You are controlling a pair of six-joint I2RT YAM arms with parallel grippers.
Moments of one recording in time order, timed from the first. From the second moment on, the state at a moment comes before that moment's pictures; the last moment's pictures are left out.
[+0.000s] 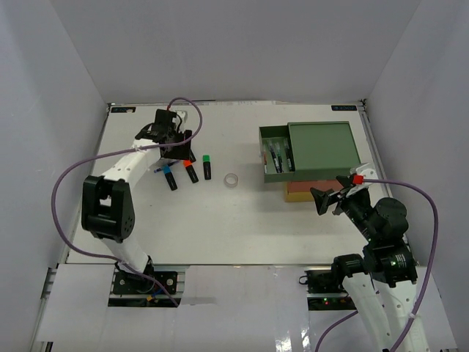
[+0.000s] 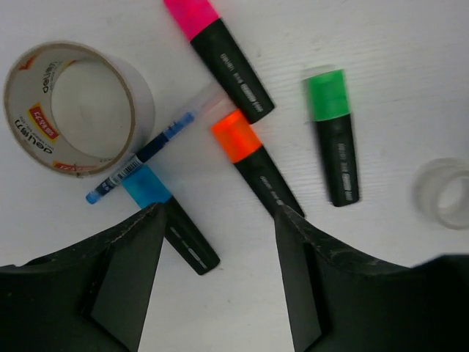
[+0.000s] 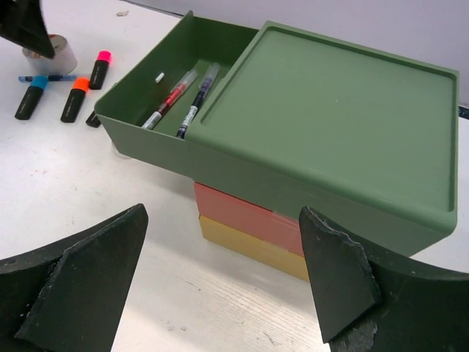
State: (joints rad) left arm -0.24 1.66 1.33 -0.52 -0.04 -0.07; right arm 0.20 0.30 0.66 -0.45 -0.27 -0.06
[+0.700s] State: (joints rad) left arm -0.10 1.94 1.37 -0.46 0.05 0.12; right arm 0.27 0.28 0.59 -0.42 -0.31 -0.09
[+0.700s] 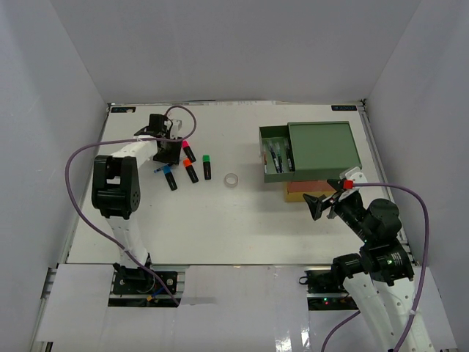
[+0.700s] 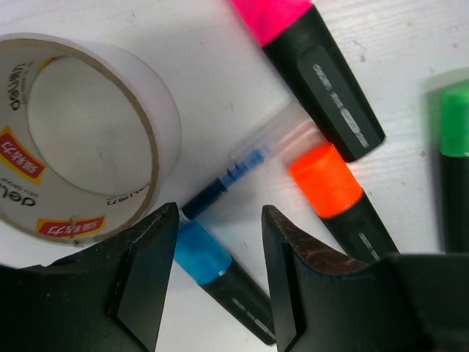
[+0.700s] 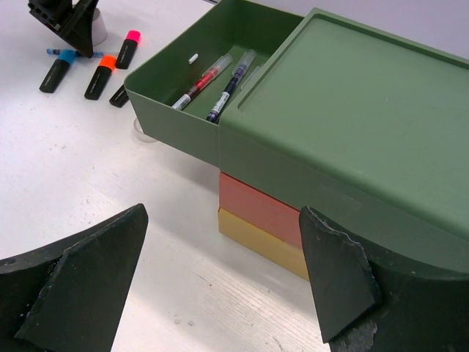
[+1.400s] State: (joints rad) left arm -0.06 2.03 1.42 -0.44 0.14 0.16; right arm 0.28 0.29 0.59 -0.41 -0.31 -0.11
